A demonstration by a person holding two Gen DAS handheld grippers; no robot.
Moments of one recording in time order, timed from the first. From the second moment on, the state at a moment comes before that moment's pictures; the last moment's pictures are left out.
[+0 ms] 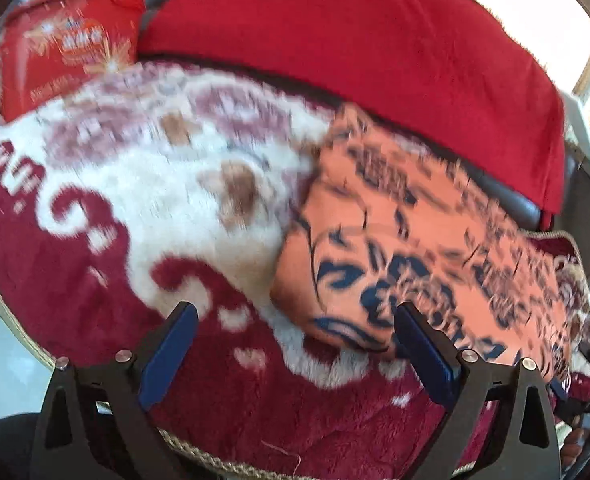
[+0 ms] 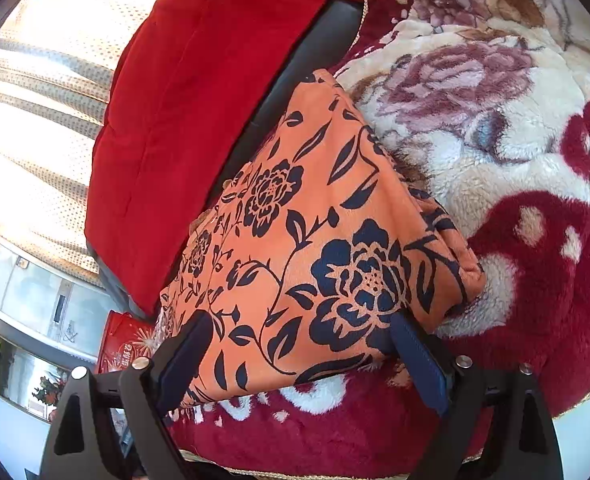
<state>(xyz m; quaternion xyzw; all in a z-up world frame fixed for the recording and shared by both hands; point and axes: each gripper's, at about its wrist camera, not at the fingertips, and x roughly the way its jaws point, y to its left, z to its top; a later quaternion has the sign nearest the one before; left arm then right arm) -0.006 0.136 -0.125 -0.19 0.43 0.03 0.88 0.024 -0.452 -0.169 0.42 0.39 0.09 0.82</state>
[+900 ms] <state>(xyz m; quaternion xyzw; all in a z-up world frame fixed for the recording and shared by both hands) -0.003 0.123 -0.135 -0.16 0.47 0.07 0.87 0.022 -0.460 -0.178 0.47 0.37 0.10 0.80</state>
